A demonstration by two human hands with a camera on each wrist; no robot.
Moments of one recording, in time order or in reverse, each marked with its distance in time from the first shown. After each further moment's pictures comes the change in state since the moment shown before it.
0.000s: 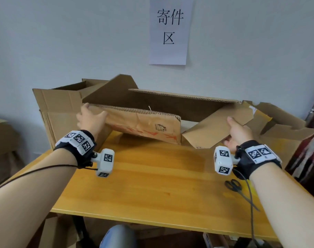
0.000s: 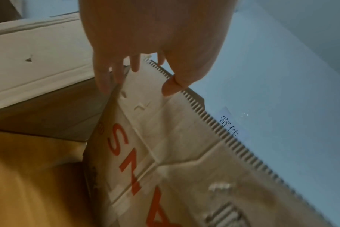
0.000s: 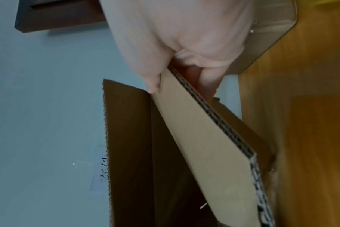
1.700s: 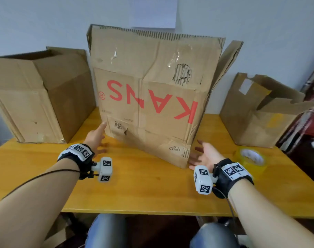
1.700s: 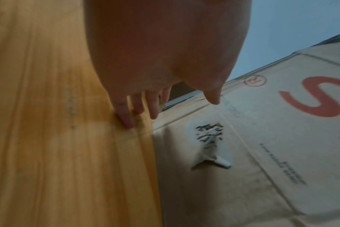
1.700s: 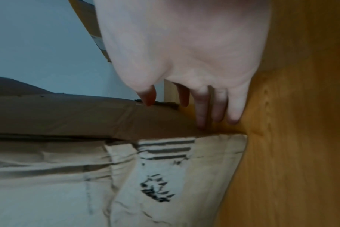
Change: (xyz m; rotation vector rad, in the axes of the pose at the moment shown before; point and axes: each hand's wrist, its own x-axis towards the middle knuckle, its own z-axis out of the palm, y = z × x) left_hand 0.001 -0.125 0.100 -0.178 -0.465 -0.494; right_hand 0.017 0.146 -0.015 -0.137 -0.150 0.507
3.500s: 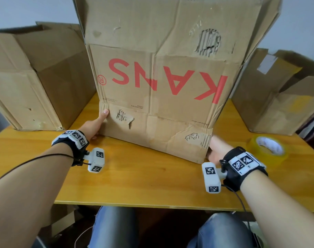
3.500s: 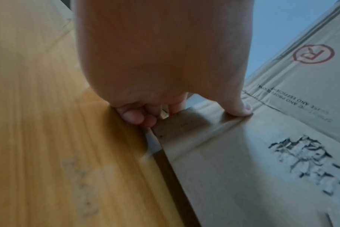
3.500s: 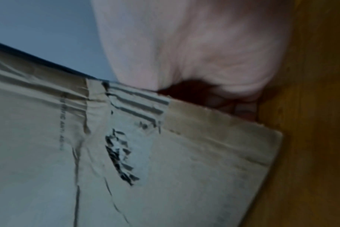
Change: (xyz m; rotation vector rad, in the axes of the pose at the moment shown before) left_hand 0.045 -0.014 -0.015 0.446 0.065 0.020; right_hand 0.020 0.009 0.009 -0.231 0.003 -0.117
